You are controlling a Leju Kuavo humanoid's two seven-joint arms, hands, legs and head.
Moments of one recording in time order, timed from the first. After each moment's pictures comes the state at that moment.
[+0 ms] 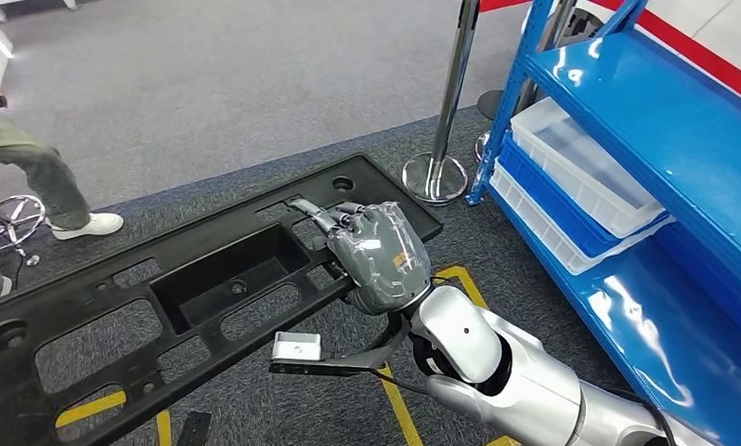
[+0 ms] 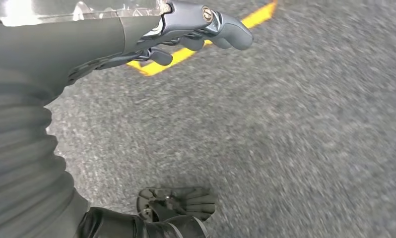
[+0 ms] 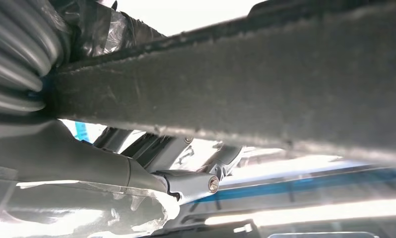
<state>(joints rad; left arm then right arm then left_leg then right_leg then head) -0.11 0.05 -0.68 -0.24 0.77 0.41 -0.37 -0.67 -0.11 0.97 -1.76 0.95 -0.37 0.46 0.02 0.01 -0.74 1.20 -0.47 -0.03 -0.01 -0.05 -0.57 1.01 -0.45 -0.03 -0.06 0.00</state>
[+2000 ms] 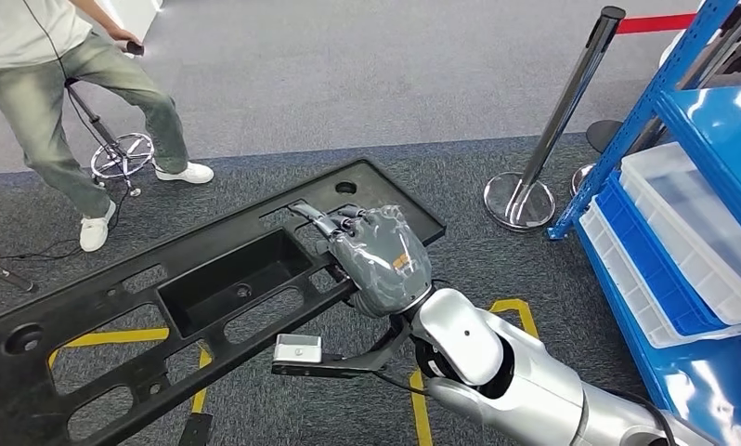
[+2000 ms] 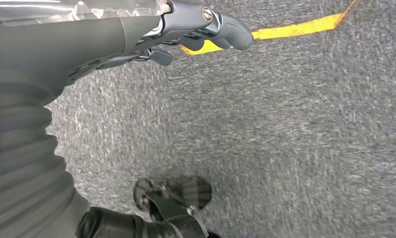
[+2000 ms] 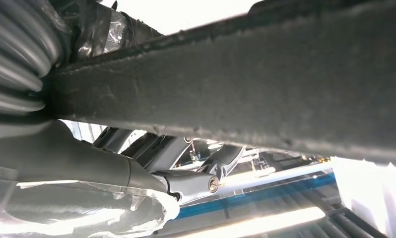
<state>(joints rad) -0.10 0.05 -0.69 -0.24 0.77 0.36 -0.37 -0.65 -0.12 0.97 -1.78 0.96 -0.34 0.47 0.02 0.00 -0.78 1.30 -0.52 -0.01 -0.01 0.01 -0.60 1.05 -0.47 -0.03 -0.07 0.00</state>
